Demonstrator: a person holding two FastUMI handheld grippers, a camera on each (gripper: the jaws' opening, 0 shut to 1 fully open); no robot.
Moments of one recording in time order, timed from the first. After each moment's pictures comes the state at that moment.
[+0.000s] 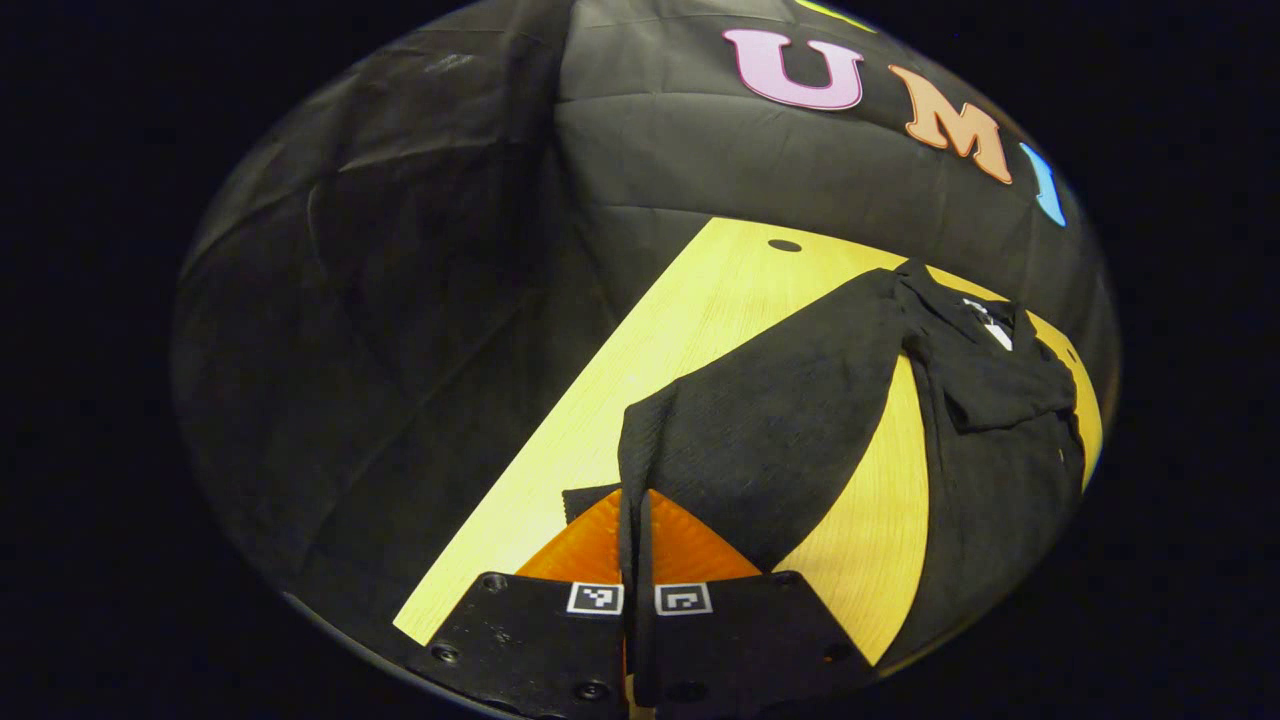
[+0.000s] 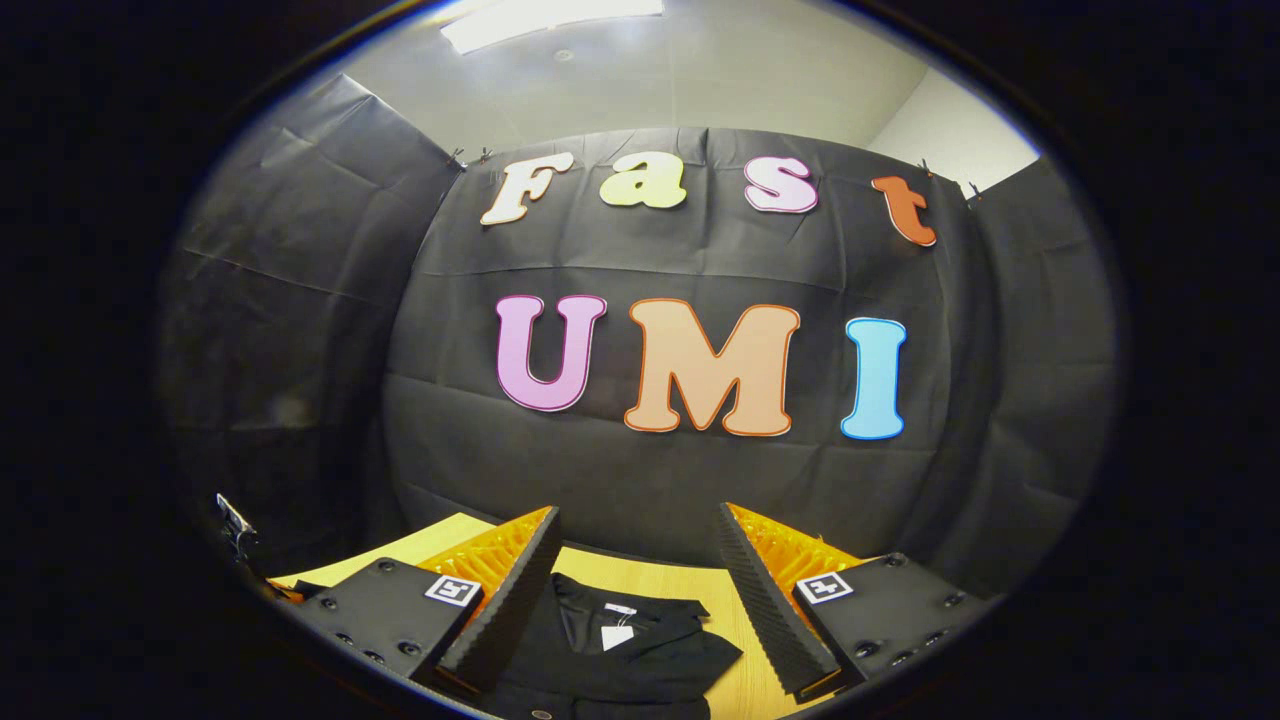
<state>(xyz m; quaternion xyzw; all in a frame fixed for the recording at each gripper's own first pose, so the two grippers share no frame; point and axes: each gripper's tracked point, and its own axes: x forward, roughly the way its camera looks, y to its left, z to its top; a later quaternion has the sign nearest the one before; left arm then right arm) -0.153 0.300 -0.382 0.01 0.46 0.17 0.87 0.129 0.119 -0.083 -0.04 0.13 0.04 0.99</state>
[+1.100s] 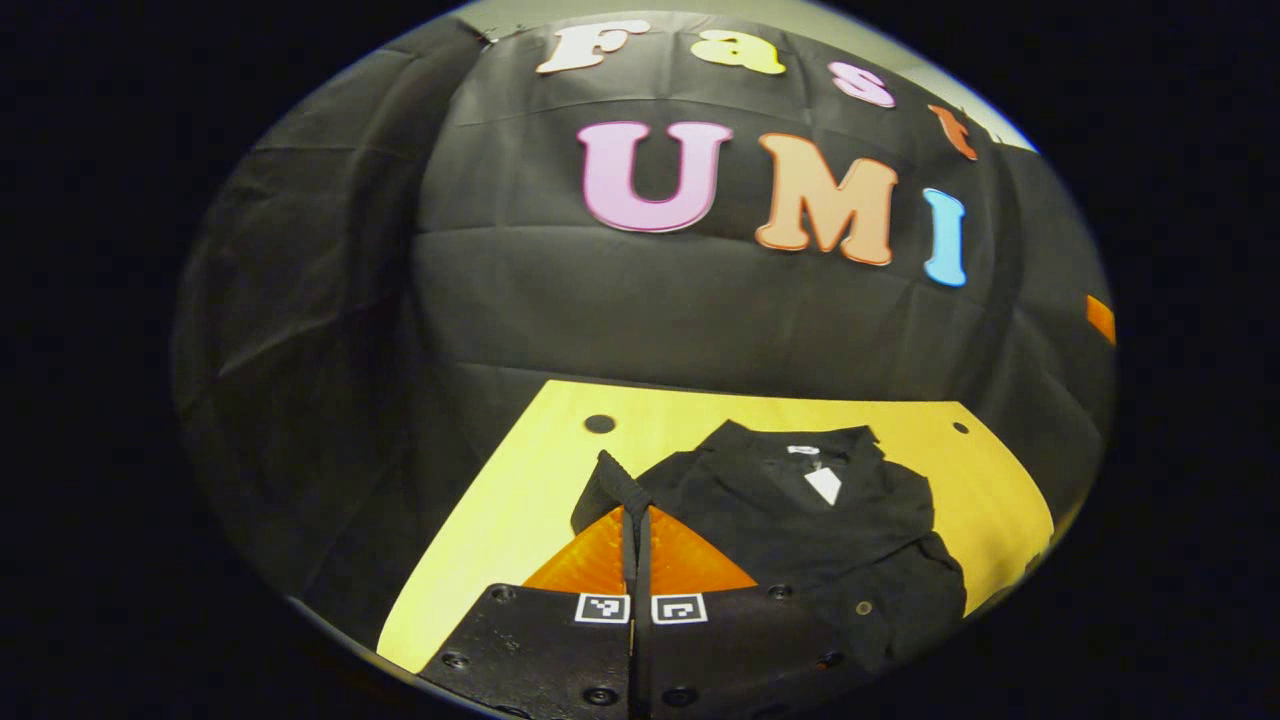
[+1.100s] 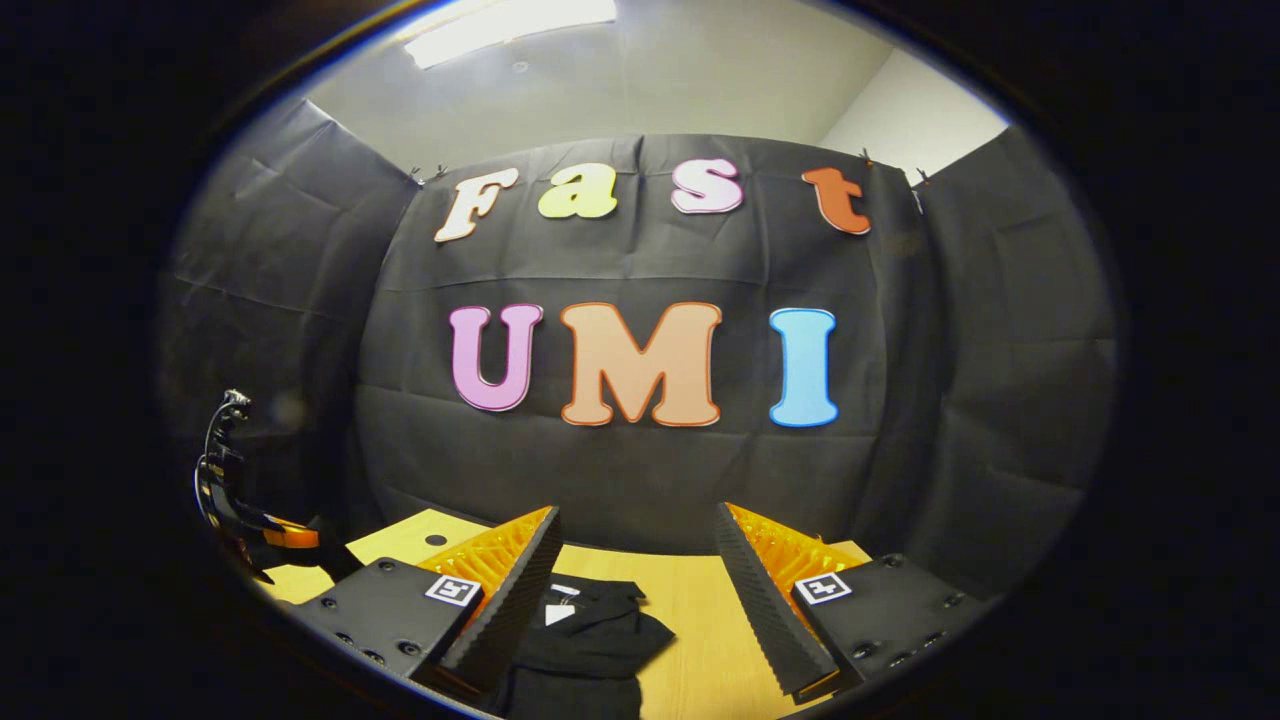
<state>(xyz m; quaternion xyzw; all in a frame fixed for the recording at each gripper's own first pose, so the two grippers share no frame) 0.032 0.109 -0.234 0.01 0.31 -0.01 0.95 0.075 -0.010 -0.080 -0.01 0.13 -0.01 0.99</state>
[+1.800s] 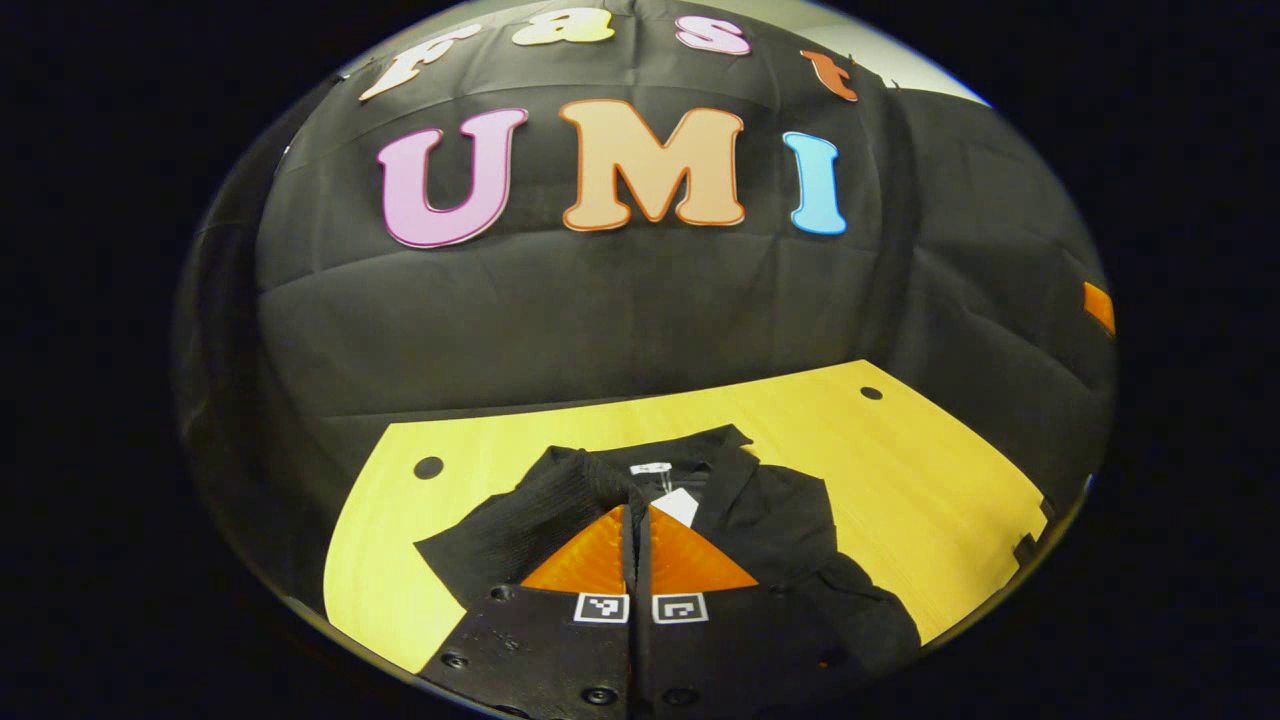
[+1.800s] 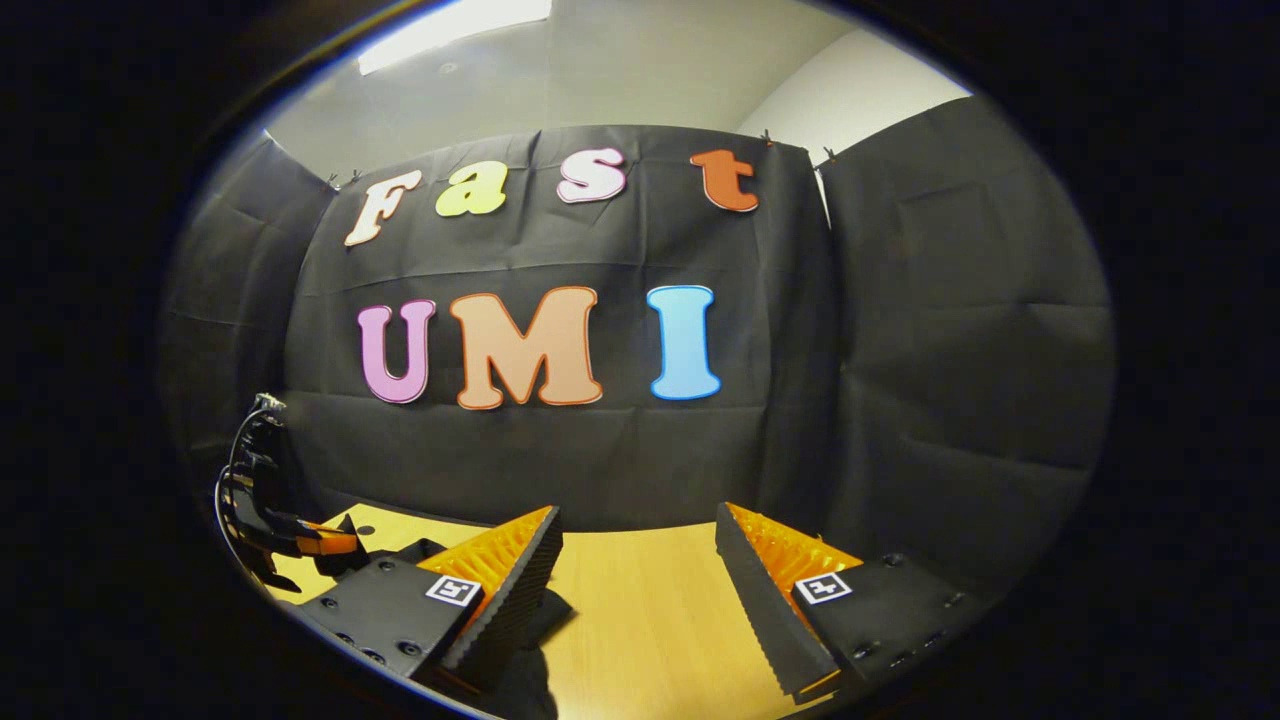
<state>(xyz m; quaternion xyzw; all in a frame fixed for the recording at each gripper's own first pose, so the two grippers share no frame) 0.088 -0.081 -0.270 0.04 0.33 -0.15 0.93 0.019 -0.144 -0.096 0.02 0.15 -0.12 0.98</state>
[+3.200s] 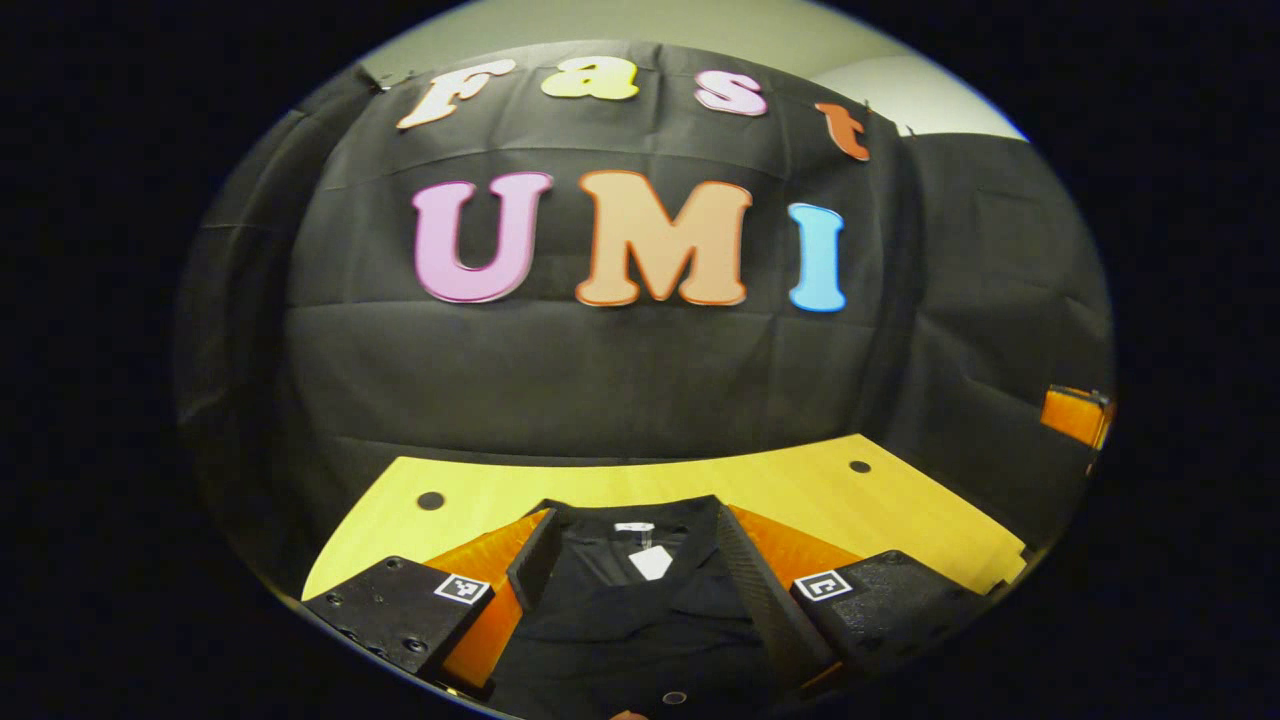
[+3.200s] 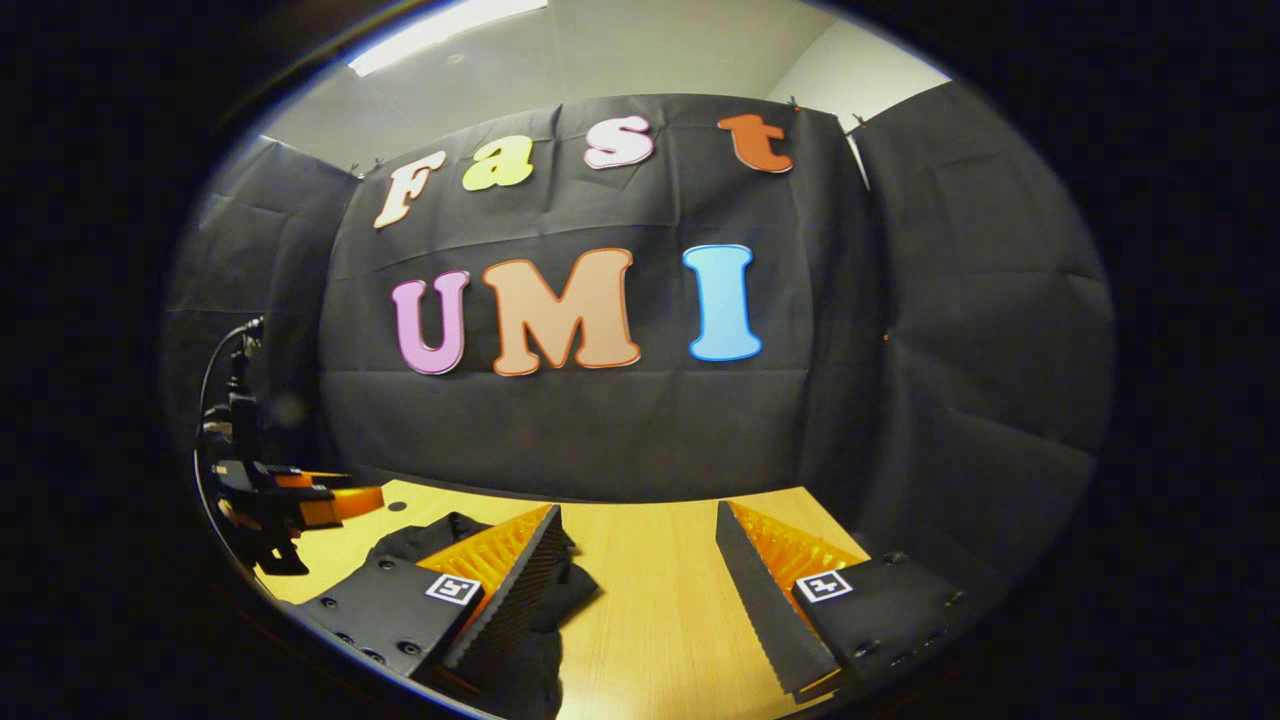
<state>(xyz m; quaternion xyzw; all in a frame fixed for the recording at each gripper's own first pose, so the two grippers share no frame) 0.071 -0.063 -0.192 0.00 0.22 -0.09 0.97 0.041 -0.101 -0.136 0.03 0.20 -0.01 0.98</state>
